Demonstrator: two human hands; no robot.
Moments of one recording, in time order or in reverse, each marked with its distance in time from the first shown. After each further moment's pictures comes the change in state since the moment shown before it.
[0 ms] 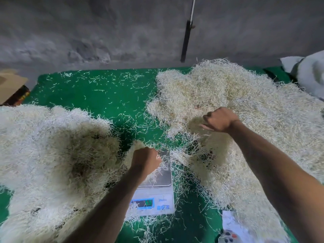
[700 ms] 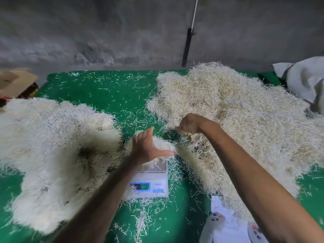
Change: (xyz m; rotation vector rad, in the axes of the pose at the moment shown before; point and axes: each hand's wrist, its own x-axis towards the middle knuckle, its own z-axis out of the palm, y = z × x) left_hand -0.038 0.019 -0.036 -0.338 0.038 -0.081; right_hand -0.027 -0.093 -0.099 0.903 -0.388 0.284
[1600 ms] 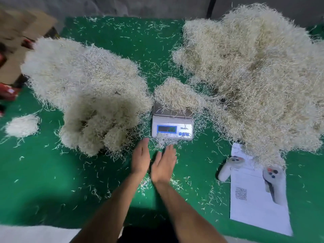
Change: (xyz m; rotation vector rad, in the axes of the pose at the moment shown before) left_hand -0.238 -0.118 0.094 -0.717 0.192 -0.489; right_hand -0.142 -0.157 0.416 0.621 0.371 0.200
